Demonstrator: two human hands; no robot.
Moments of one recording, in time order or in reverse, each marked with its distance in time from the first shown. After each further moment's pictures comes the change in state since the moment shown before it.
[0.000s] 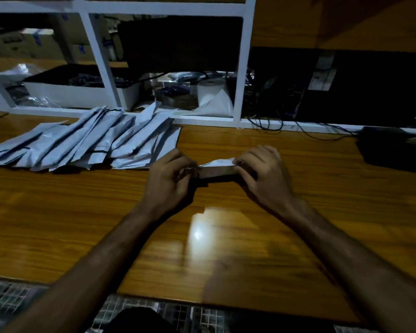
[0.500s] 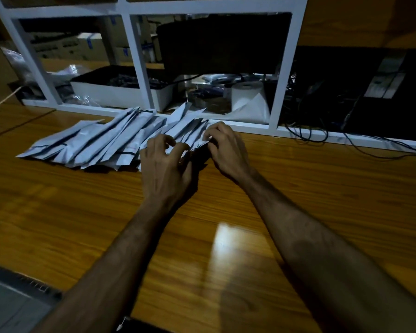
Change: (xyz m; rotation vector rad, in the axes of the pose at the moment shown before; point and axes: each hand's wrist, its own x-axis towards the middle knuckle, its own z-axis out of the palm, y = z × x) left_hand 0.016 -0.046 -0.016 0.588 0.153 -0.273; right_hand 0.133 -0.019 0.153 0.223 -0.078 0.094
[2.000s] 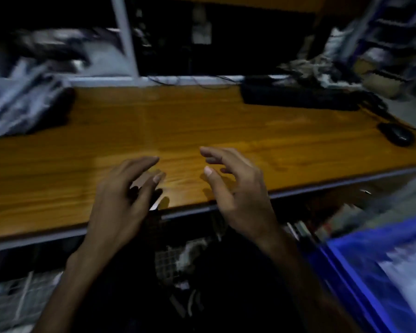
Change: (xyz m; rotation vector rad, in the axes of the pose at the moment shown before) left_hand -0.174 0.166 -0.137 -0.828 -0.480 0.129; right_hand -0.336 -0.154 -0.290 0.050 0.192 0.423
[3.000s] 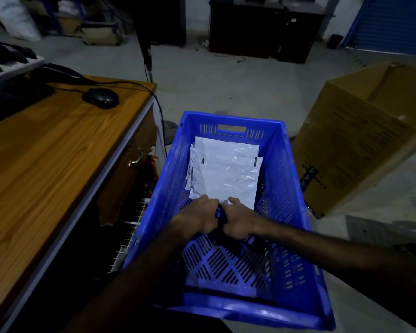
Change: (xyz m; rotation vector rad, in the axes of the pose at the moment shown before) left_hand -0.072 0.258 0.494 0.282 -1.599 0.871; right_hand -0.271 0.171 -0.263 -0.333 -0.153 1.592
